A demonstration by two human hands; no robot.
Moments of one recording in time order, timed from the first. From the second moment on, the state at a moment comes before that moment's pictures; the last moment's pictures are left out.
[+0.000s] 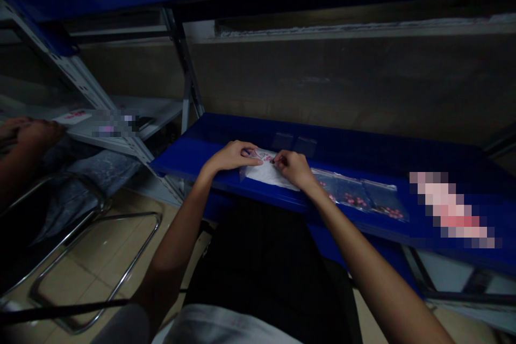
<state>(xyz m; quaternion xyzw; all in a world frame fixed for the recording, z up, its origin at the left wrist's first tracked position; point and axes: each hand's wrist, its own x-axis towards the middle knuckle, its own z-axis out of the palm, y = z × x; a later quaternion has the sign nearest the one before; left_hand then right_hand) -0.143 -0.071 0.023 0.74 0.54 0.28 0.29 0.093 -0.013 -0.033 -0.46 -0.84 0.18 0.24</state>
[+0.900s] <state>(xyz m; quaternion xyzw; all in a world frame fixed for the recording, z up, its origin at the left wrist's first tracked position) -0.149 -0.070 0.021 0.73 0.55 0.28 0.29 0.073 0.027 -0.039 -0.48 -0.85 0.16 0.14</state>
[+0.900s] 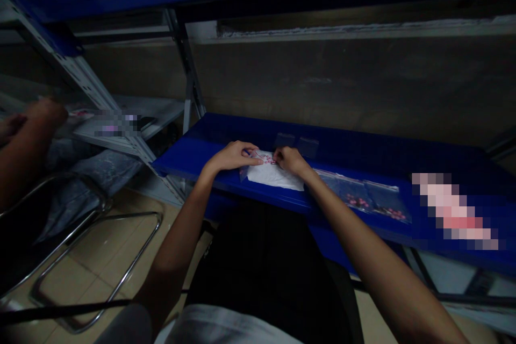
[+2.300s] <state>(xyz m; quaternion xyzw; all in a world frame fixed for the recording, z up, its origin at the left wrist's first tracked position) -0.143 -0.067 0.017 0.75 0.52 0.29 0.29 0.078 0.009 -0.039 -0.50 -0.83 0.15 0.20</state>
